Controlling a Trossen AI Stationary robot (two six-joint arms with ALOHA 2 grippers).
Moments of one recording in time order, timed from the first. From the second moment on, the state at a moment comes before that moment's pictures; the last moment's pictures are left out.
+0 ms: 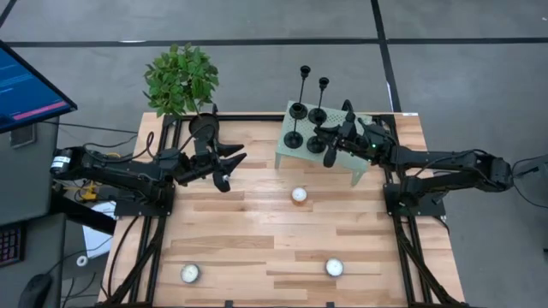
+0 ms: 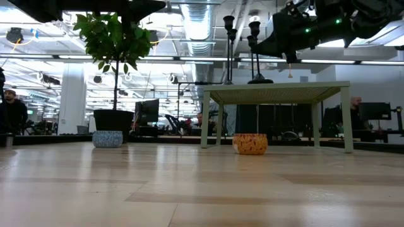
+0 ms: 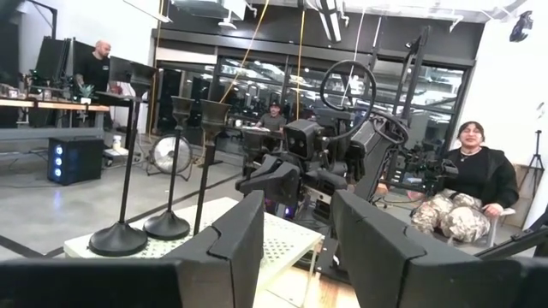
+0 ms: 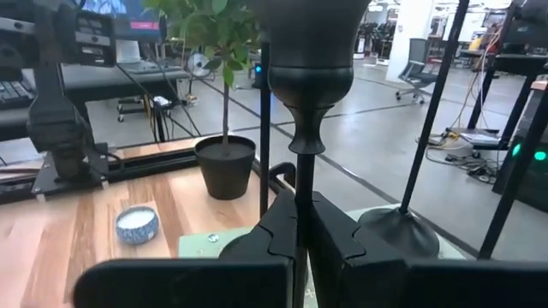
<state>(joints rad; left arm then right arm) -0.04 0.79 0.47 0.76 -0.34 -0.07 -0.34 1.05 0.52 0.48 0.15 -0.02</state>
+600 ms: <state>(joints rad) -0.04 0.79 0.47 0.76 -0.34 -0.07 -0.41 1.05 0.46 0.59 0.02 -0.01</state>
